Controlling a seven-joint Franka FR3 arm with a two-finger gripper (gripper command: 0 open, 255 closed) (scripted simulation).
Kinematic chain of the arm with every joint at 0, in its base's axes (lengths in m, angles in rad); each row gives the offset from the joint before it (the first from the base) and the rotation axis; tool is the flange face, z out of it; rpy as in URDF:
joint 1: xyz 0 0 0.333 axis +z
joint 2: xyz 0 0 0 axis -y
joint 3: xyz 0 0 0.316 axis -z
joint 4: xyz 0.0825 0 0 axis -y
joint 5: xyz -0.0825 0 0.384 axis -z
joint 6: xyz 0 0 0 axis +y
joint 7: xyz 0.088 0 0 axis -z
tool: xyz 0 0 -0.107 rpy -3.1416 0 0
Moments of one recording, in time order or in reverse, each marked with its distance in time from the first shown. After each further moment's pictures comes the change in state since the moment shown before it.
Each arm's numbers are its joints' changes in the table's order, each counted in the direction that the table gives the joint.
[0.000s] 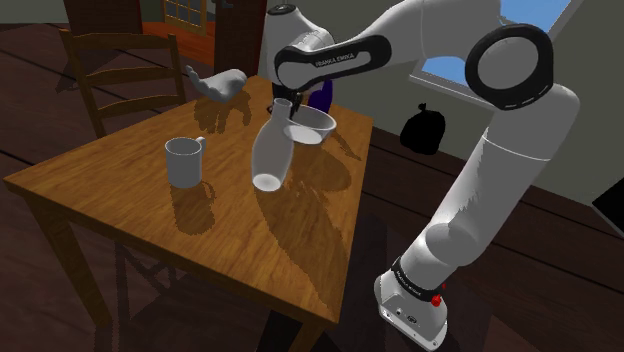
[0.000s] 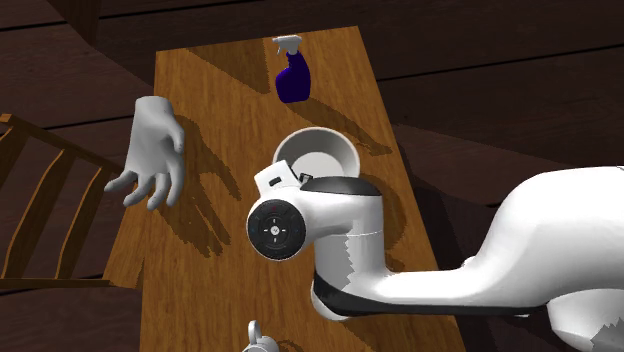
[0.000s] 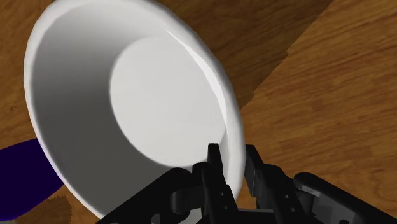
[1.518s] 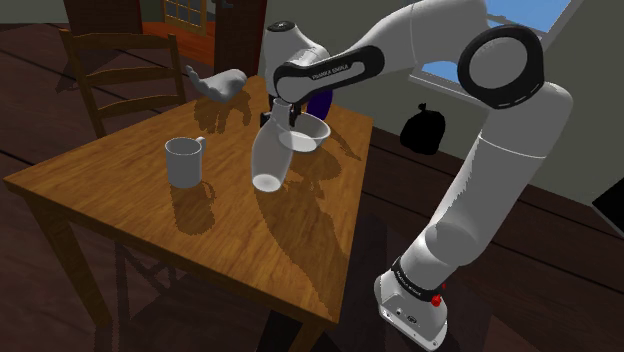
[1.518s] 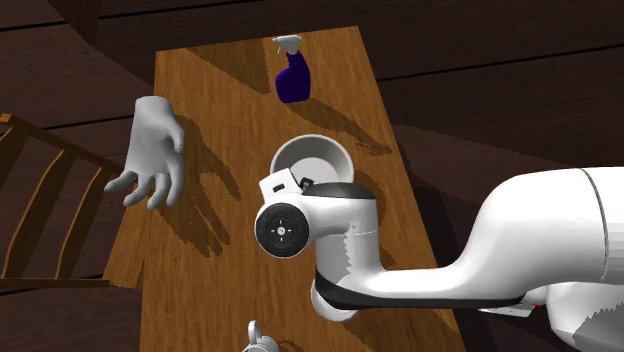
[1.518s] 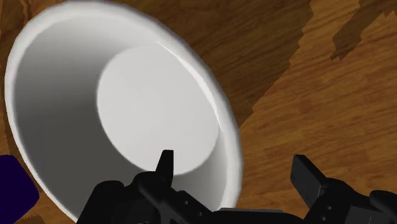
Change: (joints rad) arm -0.009 -0.034 -0.001 -0.054 -0.020 -0.110 0.060
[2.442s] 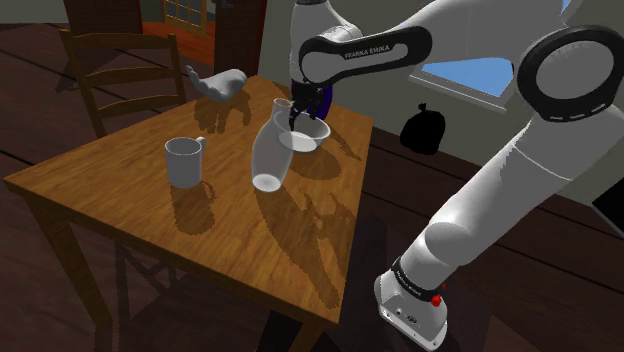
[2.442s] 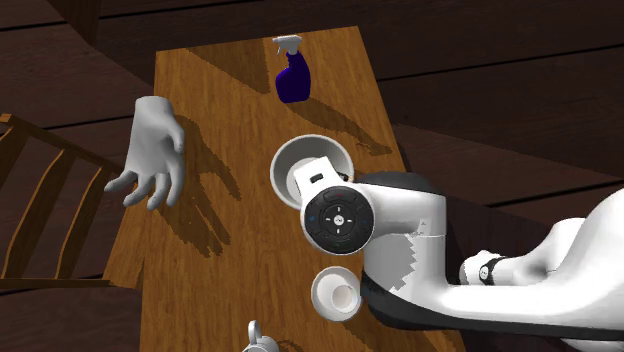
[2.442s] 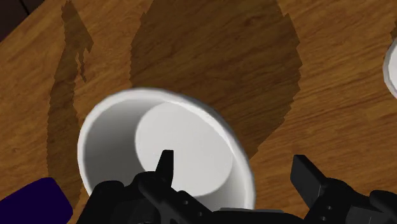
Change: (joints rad) arm -0.013 0.260 0.004 -0.143 -0.111 0.115 -0.111
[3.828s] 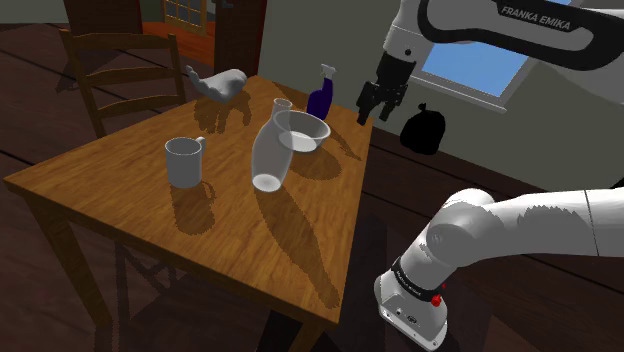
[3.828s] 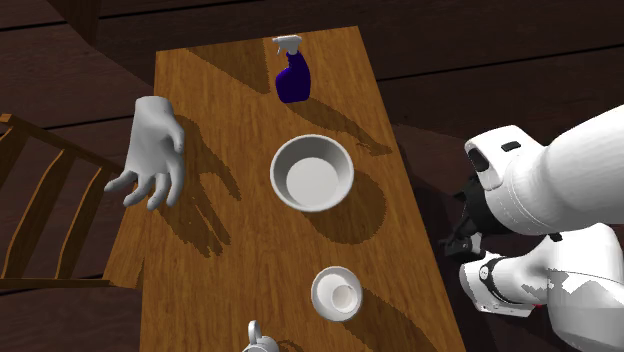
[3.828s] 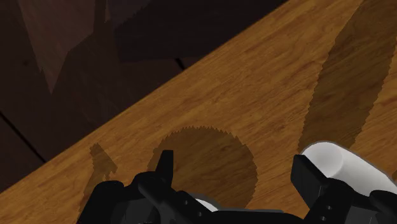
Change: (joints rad) arm 0.029 0.690 0.147 -0.257 -0.277 0.416 -0.145
